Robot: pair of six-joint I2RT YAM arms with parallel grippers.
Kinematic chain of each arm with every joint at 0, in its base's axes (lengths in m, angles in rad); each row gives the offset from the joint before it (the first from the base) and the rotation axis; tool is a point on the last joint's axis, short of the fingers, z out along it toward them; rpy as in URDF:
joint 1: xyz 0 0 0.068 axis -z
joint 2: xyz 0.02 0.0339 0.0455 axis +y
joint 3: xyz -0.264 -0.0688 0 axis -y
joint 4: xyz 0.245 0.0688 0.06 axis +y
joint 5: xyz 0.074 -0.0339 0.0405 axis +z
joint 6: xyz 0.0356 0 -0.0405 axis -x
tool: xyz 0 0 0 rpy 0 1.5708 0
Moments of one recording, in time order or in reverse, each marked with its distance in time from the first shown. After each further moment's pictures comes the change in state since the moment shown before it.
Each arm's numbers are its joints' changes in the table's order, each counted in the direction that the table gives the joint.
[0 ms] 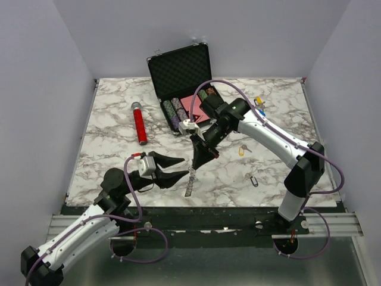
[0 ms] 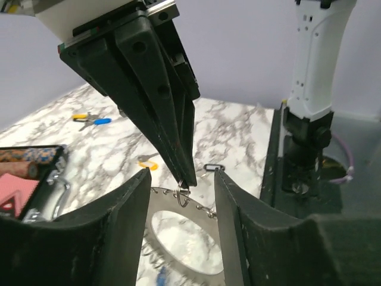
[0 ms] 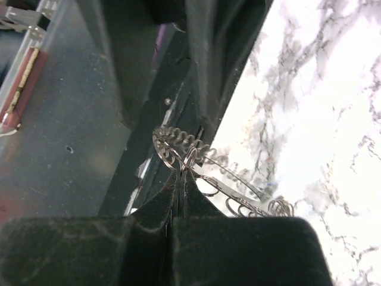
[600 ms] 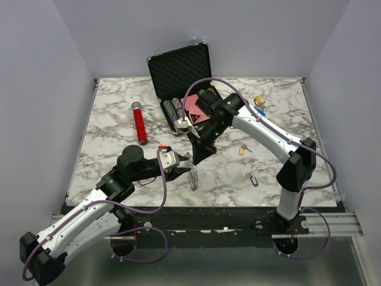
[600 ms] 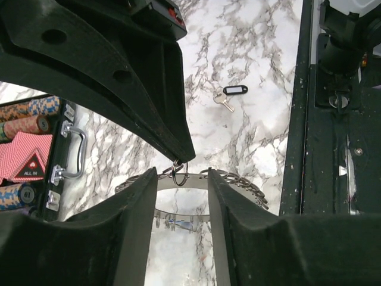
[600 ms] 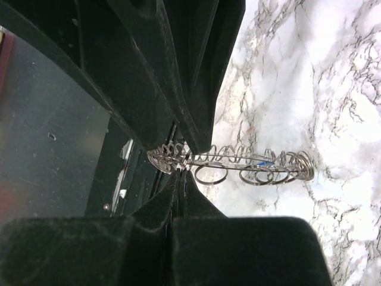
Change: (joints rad) left arm 0.000 0.212 0.293 0.494 -0.051 -0.390; right arm 0.000 0.090 0.133 0.085 -0.155 -0.017
